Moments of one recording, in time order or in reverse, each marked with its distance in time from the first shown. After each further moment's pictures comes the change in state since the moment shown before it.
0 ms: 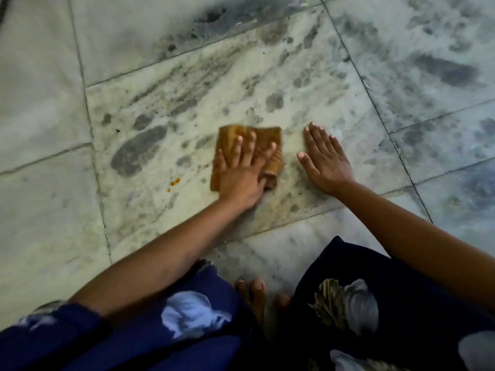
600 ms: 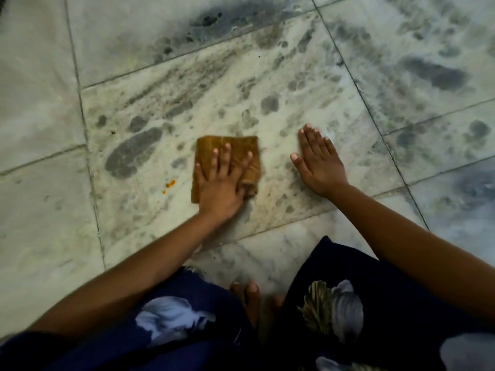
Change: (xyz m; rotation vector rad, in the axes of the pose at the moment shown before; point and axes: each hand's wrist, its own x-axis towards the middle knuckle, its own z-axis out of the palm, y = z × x) left_hand -0.023 -0.025 0.012 -0.074 0.052 -0.077; right_hand -0.001 0.001 0.006 -0.030 0.066 -0.020
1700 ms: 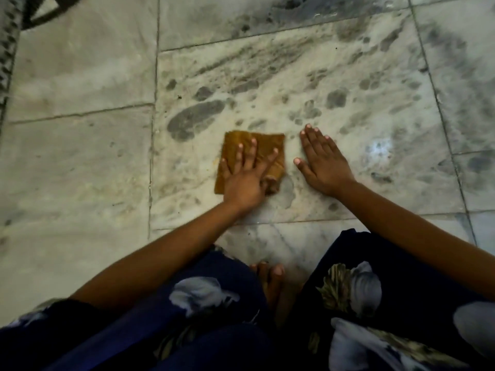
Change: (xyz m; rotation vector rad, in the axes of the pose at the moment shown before) left_hand -0.038 -0.030 -0.005 -0.135 -0.083 -0.188; right_hand 0.021 -0.074 0.022 -0.106 -0.113 -0.318
